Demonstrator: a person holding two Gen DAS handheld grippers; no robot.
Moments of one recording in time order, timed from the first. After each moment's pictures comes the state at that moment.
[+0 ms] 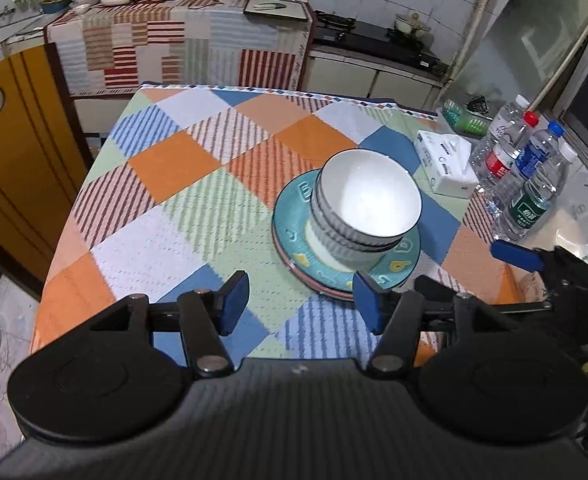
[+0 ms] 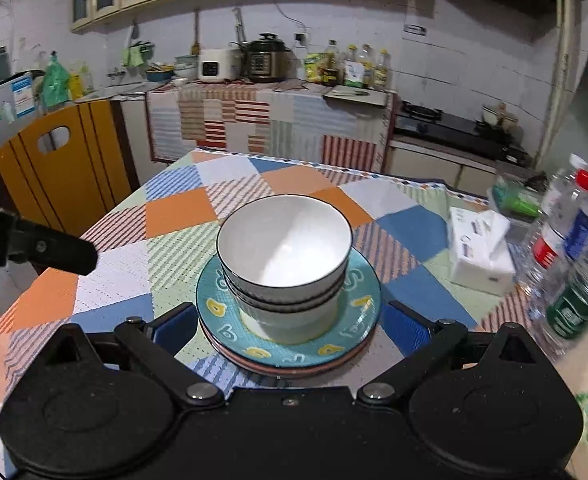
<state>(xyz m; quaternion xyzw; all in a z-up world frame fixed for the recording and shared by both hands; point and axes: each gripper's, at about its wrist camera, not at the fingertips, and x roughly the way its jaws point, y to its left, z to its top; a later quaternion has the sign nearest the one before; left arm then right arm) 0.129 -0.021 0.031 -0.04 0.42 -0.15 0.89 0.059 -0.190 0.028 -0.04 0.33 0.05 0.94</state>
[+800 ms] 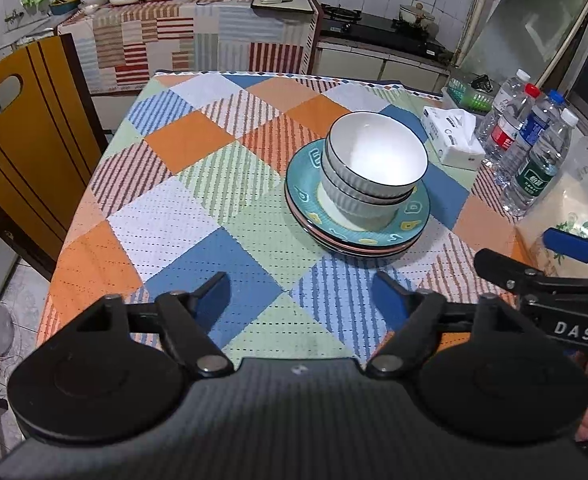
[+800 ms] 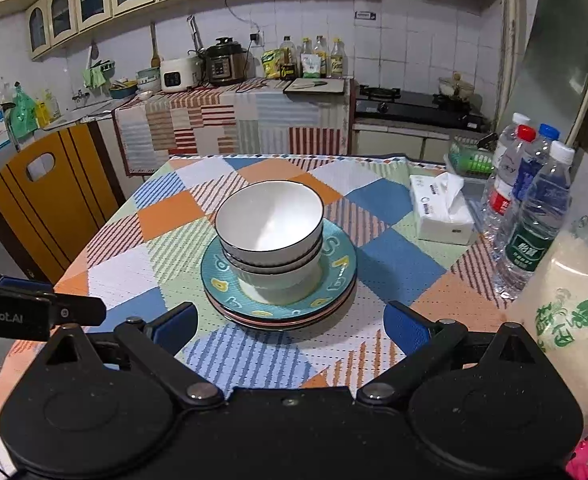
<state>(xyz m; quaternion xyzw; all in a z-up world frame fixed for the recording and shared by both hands) 0.088 -0.016 0.012 -0.02 0.42 -0.14 0.90 -0.001 -0.191 0.043 0.01 0.34 -0.01 0.94</state>
